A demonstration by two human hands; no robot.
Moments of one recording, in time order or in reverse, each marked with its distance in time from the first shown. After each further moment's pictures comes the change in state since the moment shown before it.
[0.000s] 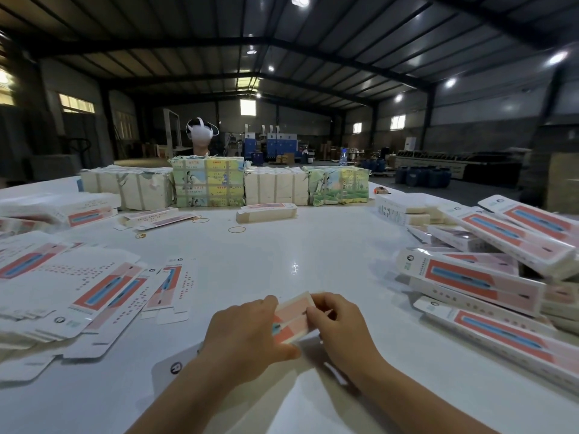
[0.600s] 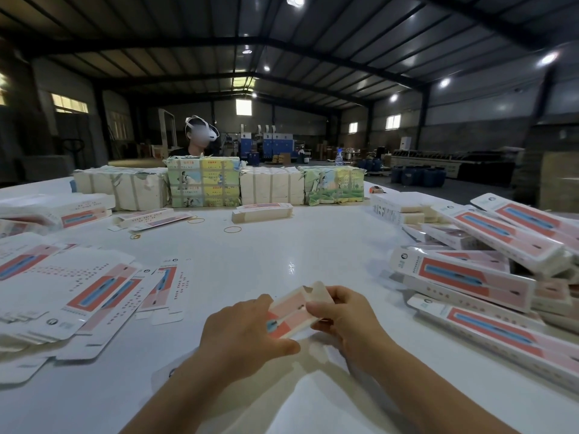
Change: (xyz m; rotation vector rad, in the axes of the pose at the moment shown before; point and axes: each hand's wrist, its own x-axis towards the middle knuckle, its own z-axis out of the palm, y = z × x) left_hand 0.001 -0.001 -0.001 -0.120 -0.018 -0.012; right_hand 0.019 0.007 -0.017 0.465 -0.051 0.314
